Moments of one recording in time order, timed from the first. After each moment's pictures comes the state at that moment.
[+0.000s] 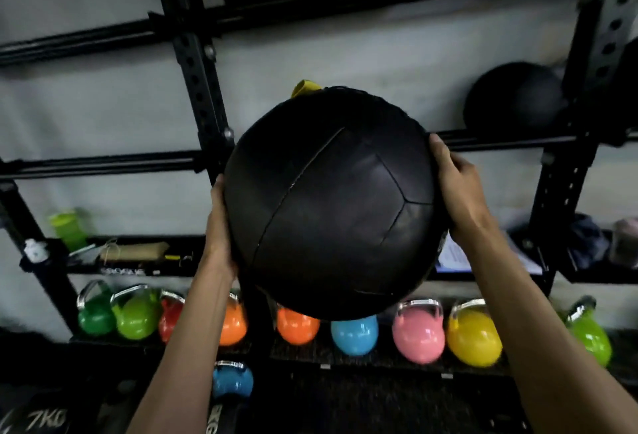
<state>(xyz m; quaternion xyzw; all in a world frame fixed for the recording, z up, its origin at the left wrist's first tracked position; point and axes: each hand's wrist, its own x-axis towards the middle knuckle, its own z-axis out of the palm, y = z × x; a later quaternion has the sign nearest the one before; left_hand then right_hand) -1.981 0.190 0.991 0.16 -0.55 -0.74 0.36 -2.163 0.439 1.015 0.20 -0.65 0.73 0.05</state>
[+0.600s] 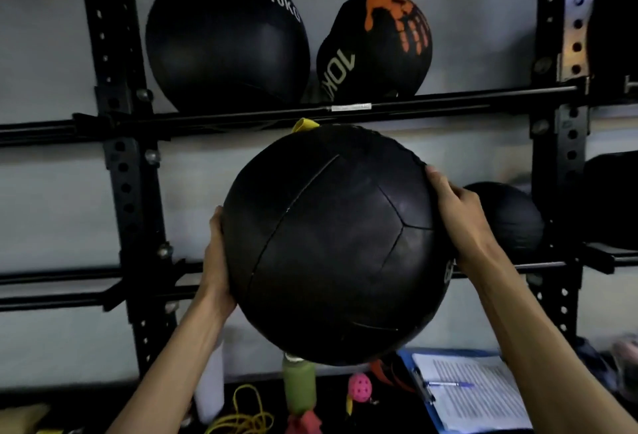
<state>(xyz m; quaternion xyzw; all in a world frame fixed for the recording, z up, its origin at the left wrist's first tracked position) -2.186 0.101 1.107 0.04 -0.55 -0.75 0.37 -2.317 0.388 1.148 0.21 -0.66 0.71 0.14</state>
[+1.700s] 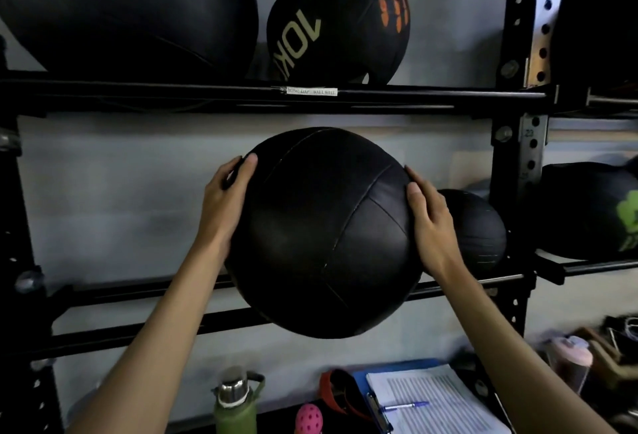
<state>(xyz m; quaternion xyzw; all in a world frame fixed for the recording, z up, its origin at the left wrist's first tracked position) -2.364 0.091 1.171 -0.01 -0.67 -0.61 0.42 -2.448 0.372 1.126 0.28 -0.69 0.58 0.34</state>
